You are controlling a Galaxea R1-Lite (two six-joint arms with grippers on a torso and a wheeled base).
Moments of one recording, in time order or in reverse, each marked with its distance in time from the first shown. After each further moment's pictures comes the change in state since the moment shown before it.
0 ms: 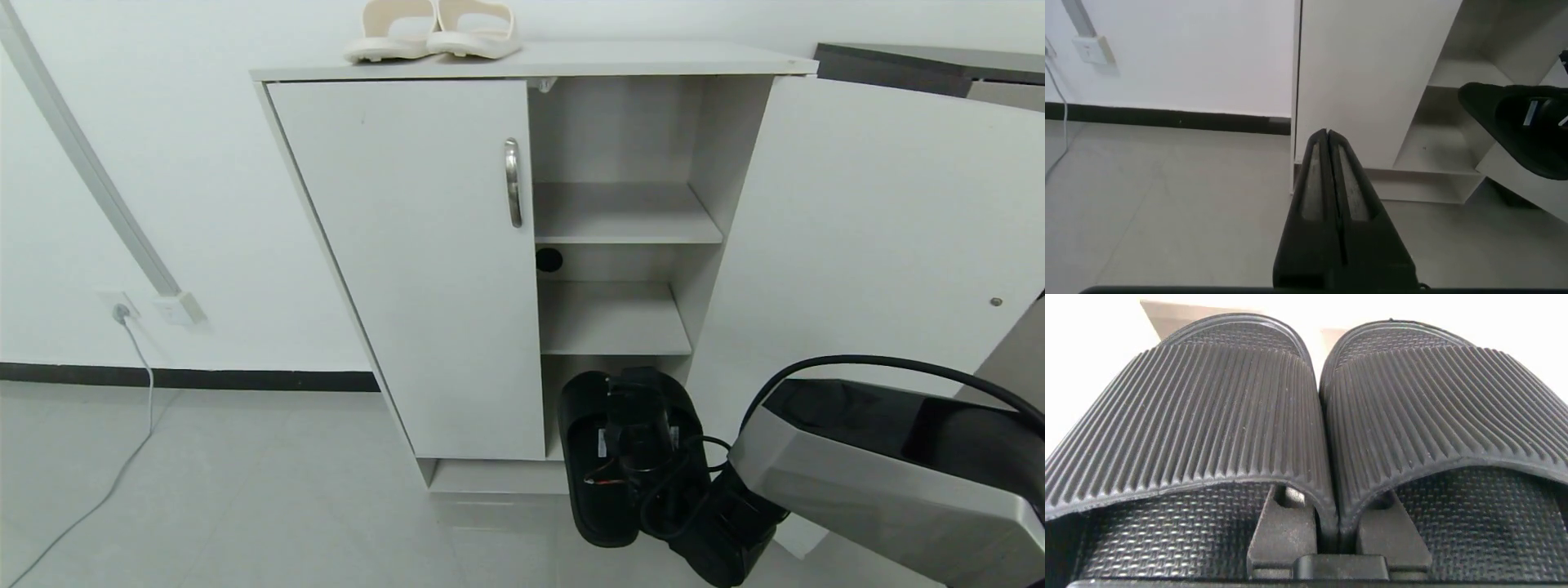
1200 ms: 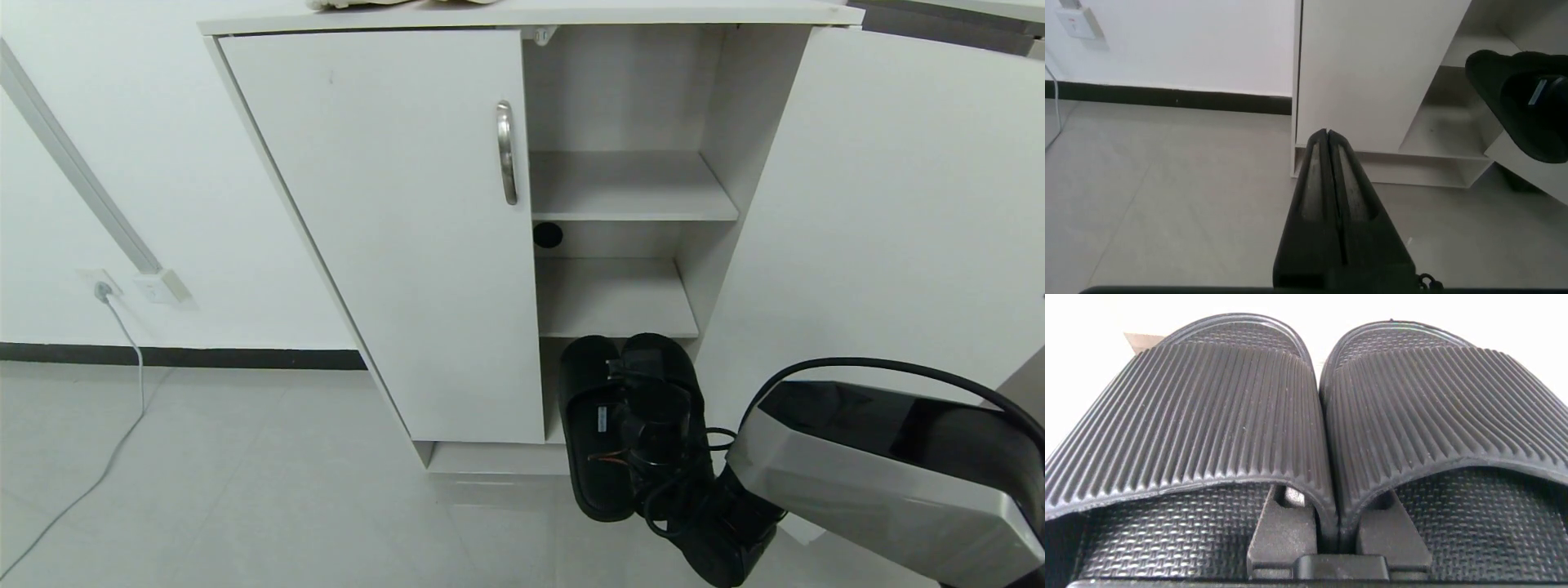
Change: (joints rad) left arm 0.000 0.000 0.000 0.000 0.000 0.000; right arm -0.009 0.016 0.005 -0.292 -0.010 -0.198
